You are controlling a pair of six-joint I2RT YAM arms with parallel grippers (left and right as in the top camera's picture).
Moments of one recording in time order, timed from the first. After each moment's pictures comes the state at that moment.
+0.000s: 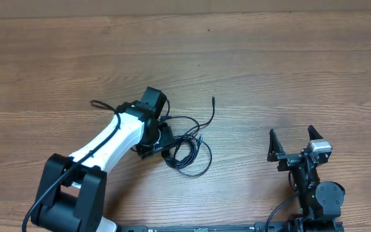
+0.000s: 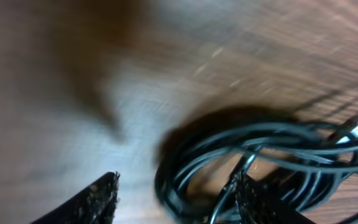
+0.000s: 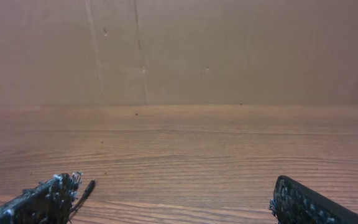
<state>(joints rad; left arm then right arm) -0.39 1.69 0.99 -0.81 0.19 -0.69 0.00 0.01 0.02 -0.02 -0.11 0.05</state>
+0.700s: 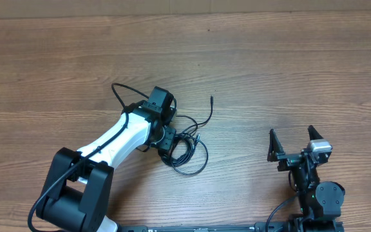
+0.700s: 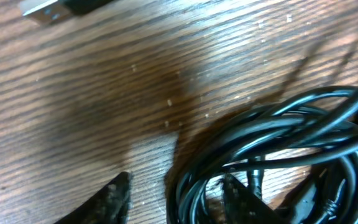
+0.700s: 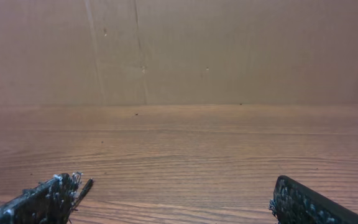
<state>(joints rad) -0.43 1.72 0.99 -0.71 0.06 -0.10 0.00 0.01 0.02 -0.03 -0.11 0.05</state>
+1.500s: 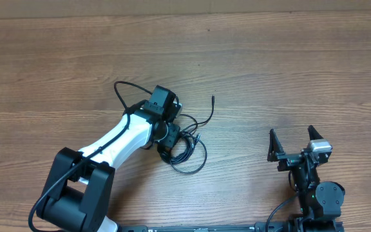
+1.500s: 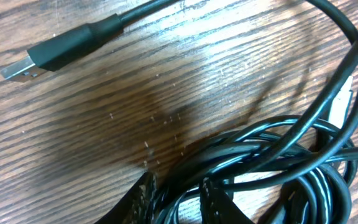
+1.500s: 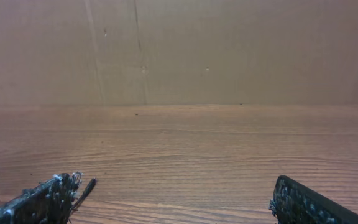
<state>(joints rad) -0.44 1.72 0.98 -0.60 0.09 -0.07 0.00 0.01 0.02 -0.03 -0.11 0.05</state>
